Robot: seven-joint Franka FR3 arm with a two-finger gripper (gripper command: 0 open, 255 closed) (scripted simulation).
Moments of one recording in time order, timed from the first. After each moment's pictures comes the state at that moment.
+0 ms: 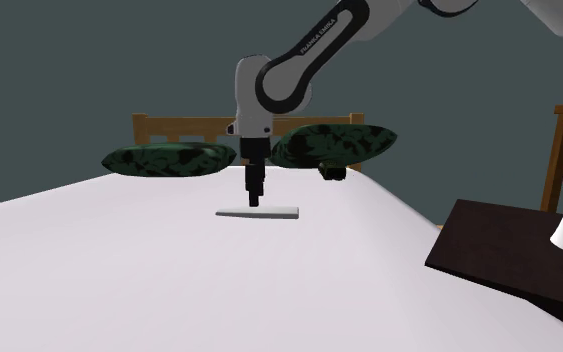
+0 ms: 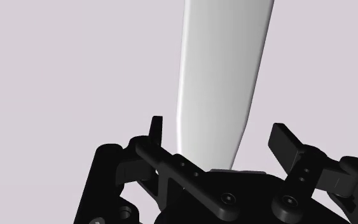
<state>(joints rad) 0.26 0.73 0.13 -1.62 -0.13 2.34 -0.17</state>
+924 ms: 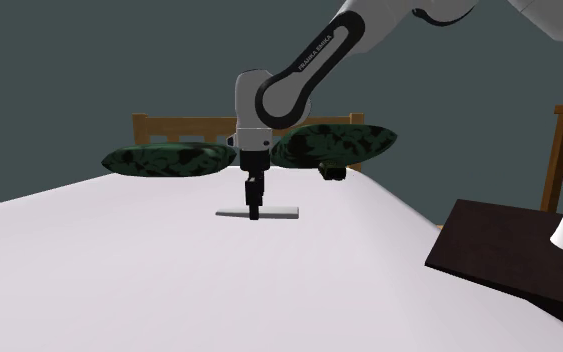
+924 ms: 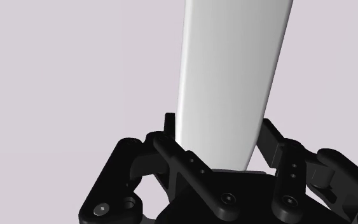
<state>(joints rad) 0.27 0.79 0.12 -1.60 -0.14 2.38 -0.16</state>
